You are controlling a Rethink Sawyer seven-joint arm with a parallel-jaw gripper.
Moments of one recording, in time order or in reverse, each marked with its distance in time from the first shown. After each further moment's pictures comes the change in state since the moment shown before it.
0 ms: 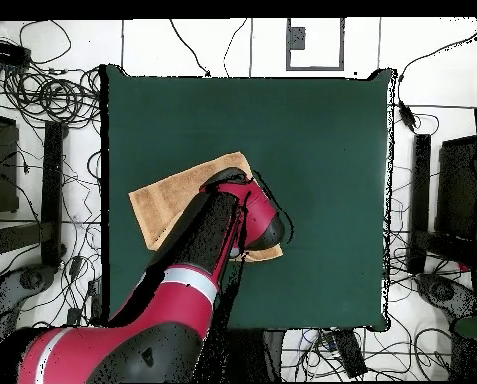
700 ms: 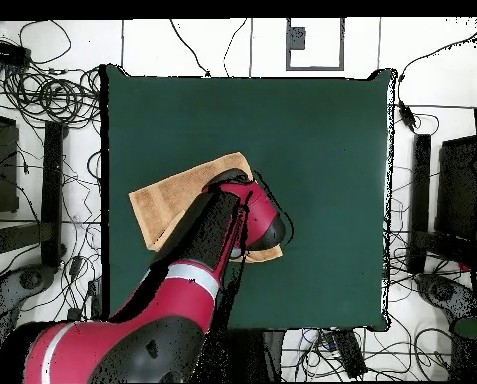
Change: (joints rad) arm -0.006 0.024 0.000 -0.013 0.001 -0.022 0.000
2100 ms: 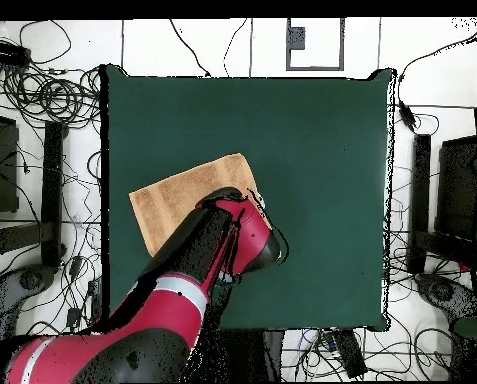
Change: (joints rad) arm 0.042 -0.044 0.000 0.133 -0.001 -0.233 0.226
